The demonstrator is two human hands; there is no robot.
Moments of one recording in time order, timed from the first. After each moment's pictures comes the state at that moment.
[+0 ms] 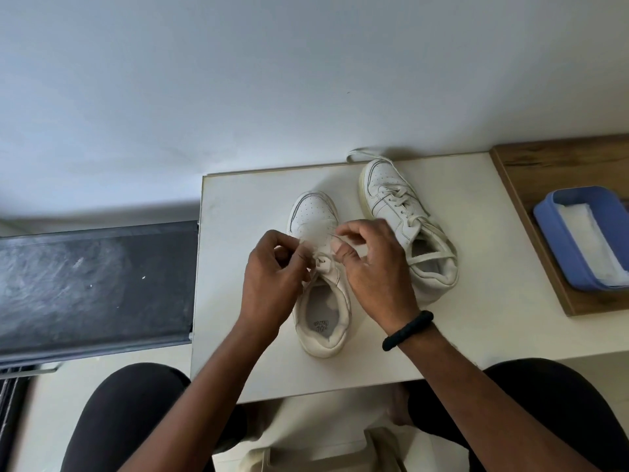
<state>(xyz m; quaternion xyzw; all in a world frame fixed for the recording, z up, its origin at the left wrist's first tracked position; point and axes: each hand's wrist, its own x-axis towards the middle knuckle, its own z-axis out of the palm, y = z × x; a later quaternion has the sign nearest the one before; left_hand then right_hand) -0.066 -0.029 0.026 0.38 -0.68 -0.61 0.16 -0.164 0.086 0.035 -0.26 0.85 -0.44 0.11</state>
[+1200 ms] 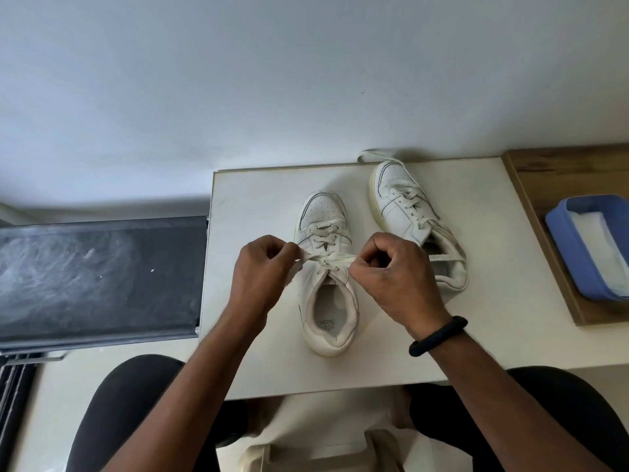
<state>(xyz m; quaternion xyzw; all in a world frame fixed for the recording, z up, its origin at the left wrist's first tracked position) -0.060 -0.051 0.034 0.46 -0.63 -0.62 0.09 -0.167 0.102 0.054 -0.23 0.87 -0.40 0.18</state>
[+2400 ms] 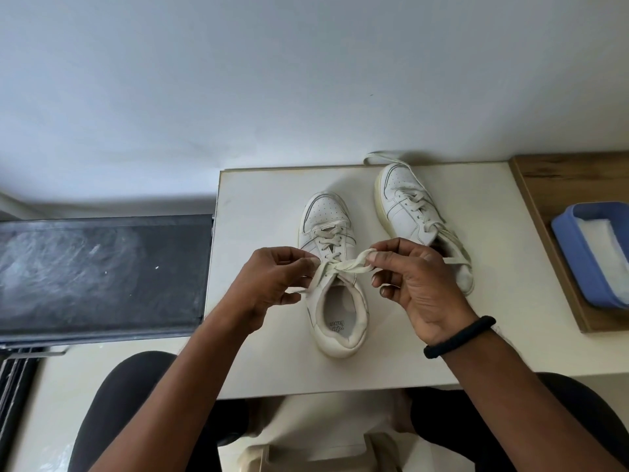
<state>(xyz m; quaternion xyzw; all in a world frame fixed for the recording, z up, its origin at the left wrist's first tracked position) -0.052 -0.059 0.035 0.42 -0.59 -0.69 -0.04 -0.173 0.110 0.060 0.01 0.67 -0.63 0.39</state>
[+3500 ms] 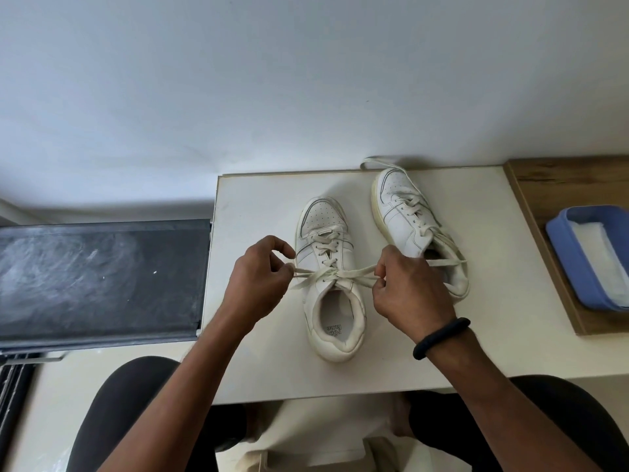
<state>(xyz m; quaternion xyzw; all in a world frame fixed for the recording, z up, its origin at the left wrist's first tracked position) -0.050 -0.068 0.021 0.40 -0.77 -0.49 0.02 -0.176 0.111 0.040 -0.30 0.94 -0.10 0.15</state>
